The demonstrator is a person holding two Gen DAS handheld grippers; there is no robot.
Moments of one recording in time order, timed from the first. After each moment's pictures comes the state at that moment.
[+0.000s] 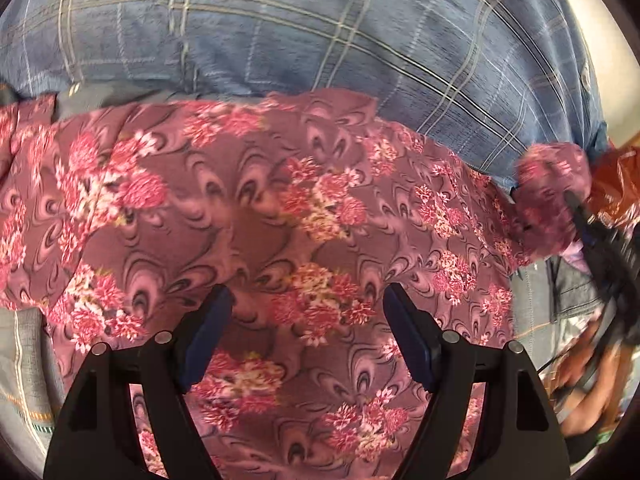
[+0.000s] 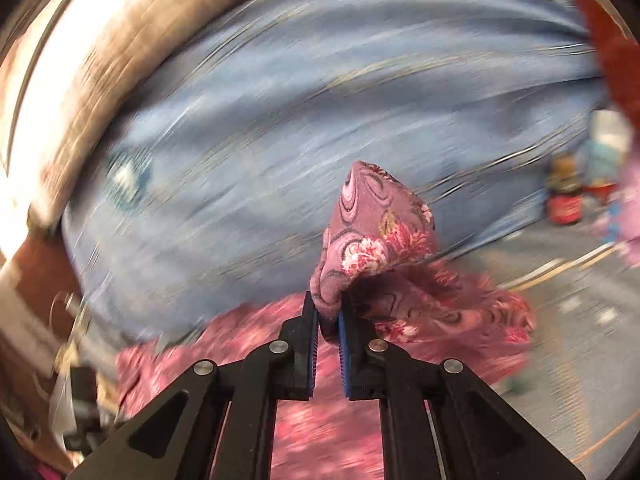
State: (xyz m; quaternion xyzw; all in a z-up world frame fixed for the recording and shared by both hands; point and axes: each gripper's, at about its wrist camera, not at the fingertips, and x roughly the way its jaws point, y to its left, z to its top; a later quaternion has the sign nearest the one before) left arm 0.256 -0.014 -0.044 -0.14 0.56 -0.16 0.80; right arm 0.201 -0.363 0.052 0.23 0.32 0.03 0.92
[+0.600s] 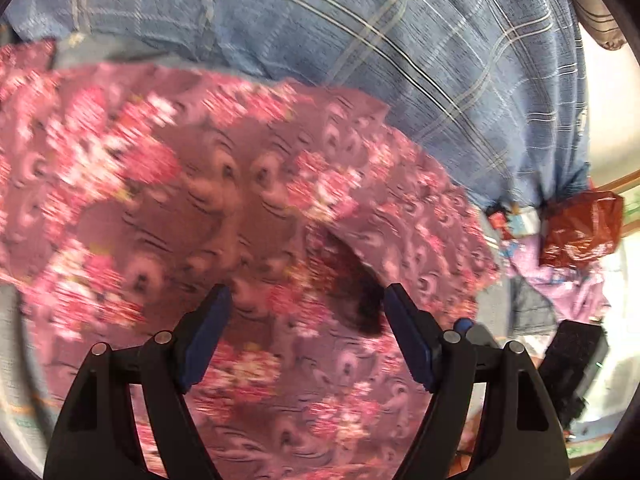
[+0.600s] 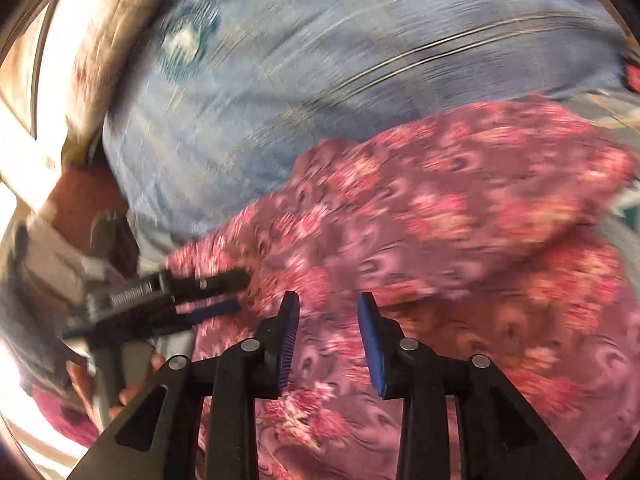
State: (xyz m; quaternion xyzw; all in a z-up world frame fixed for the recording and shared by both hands) left arm 0.261 0.009 -0.053 -0.23 0.58 -0.19 0.75; right arm 0.161 -0.261 -0.019 0.29 0.41 0.13 0.86
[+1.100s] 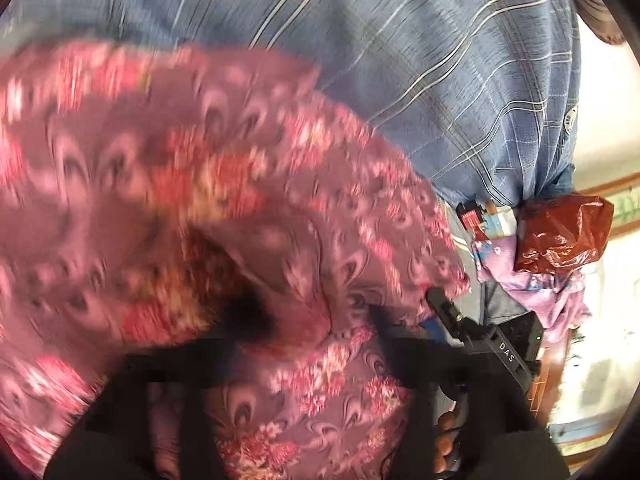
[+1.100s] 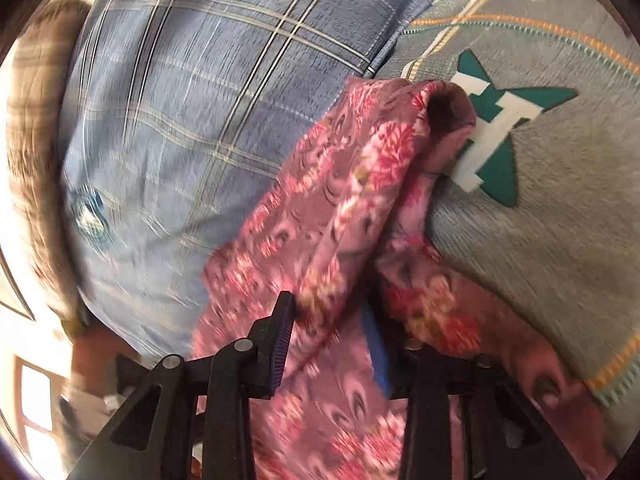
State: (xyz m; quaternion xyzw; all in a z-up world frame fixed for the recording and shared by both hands) left arm 0.285 -0.060 -0.052 -0.25 0.58 -0.22 0.74; right arm 0.172 -0.383 -0.081 0.51 0.37 0.02 0.77
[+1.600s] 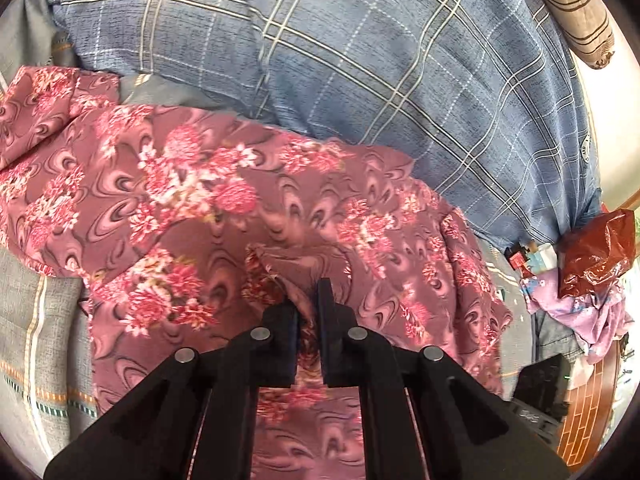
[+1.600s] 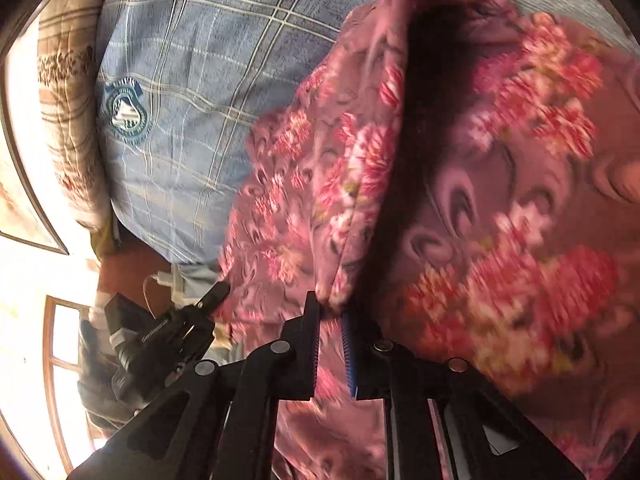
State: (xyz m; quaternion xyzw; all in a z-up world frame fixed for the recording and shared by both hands) left arm 0.229 0.036 -0.039 -0.22 0.49 -0.11 0.84; right arm 0.141 -0.305 -0.100 0.48 0.44 0.16 0.74
